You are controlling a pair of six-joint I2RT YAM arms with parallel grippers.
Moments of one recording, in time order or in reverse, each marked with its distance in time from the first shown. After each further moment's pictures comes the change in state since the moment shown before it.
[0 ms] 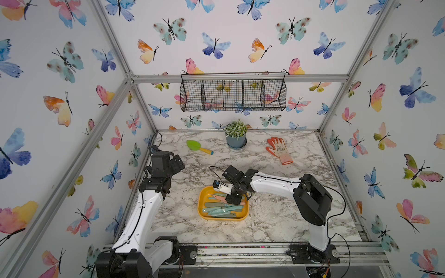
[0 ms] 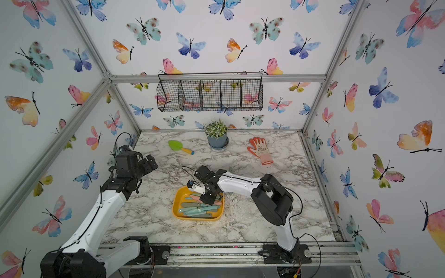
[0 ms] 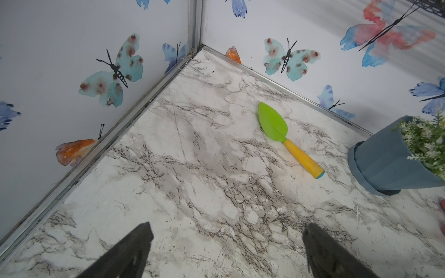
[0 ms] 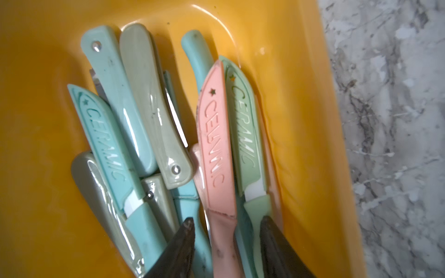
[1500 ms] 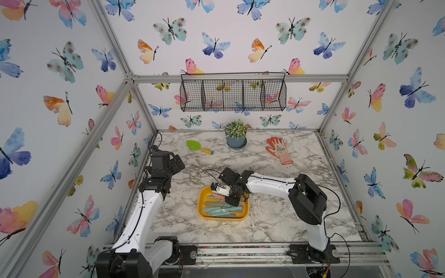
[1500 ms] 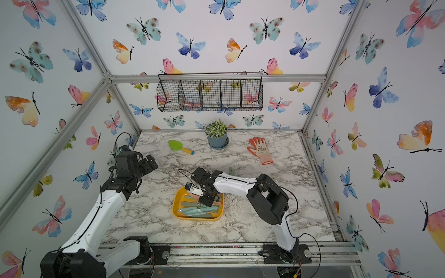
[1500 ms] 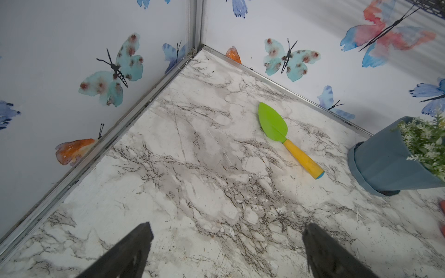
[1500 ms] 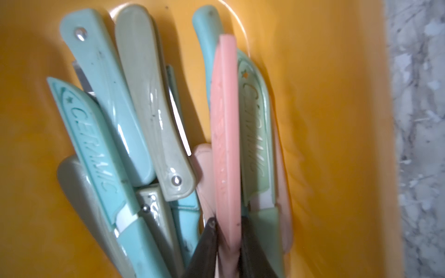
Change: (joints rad) left arm 0.000 0.000 0.000 0.000 0.000 -0.003; right arm 0.024 0.027 0.035 -0.034 0.035 0.008
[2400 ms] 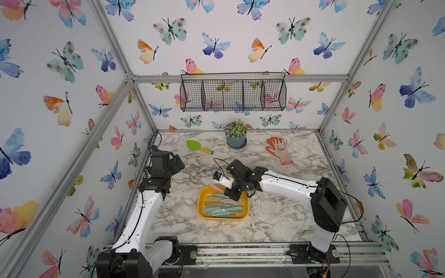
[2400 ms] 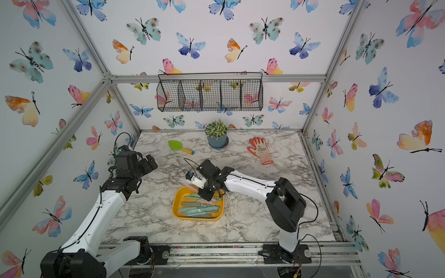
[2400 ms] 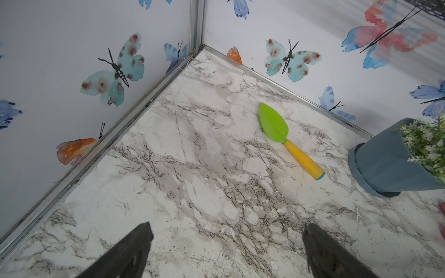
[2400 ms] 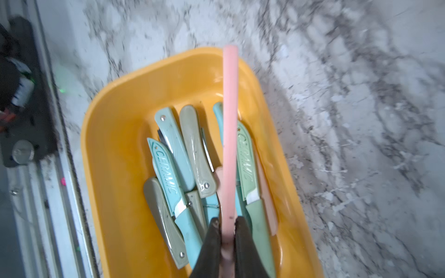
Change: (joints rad) left arm 0.004 0.000 0.000 0.000 0.000 0.000; right arm -0.095 -0.235 -0.108 0.171 -0.174 0.133
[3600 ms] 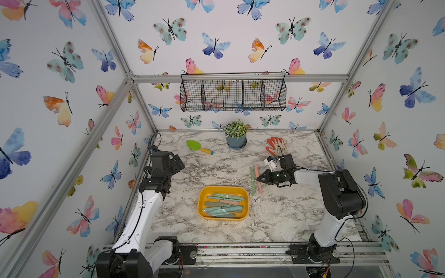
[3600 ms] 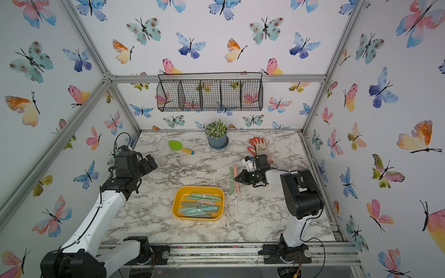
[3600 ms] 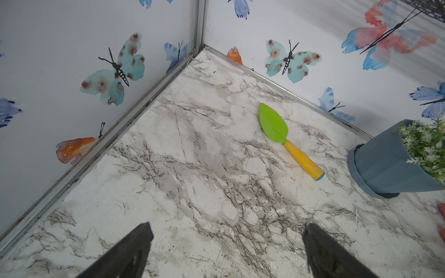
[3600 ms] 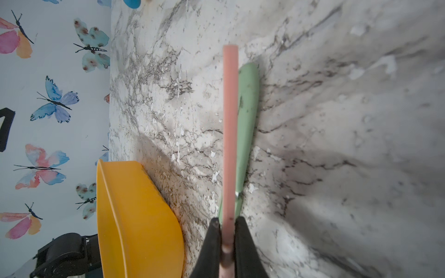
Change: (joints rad) left arm 0.001 0.000 0.000 0.000 0.000 -0.003; right arm -0.624 0.053 -0.437 0.464 -0.439 0.562
